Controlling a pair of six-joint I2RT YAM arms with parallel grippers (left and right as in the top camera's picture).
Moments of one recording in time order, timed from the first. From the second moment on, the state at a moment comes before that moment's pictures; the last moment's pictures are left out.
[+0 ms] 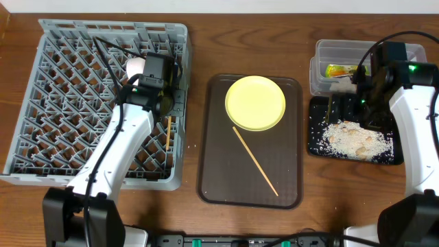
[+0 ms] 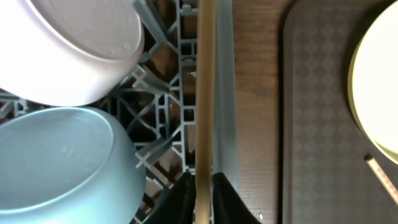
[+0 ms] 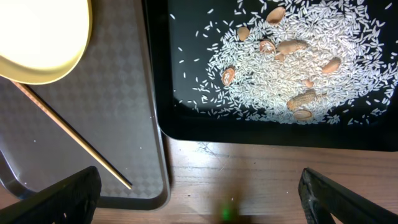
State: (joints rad) left arm -0.22 1.57 1.20 -0.74 -0.06 -0.11; right arm -0.08 1.62 1.49 -1.37 -0.10 0.09
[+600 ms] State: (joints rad) left arm -0.40 1.49 1.20 -0.78 0.12 -0.46; right arm -0.08 1.62 1.49 -1.37 -0.10 0.09
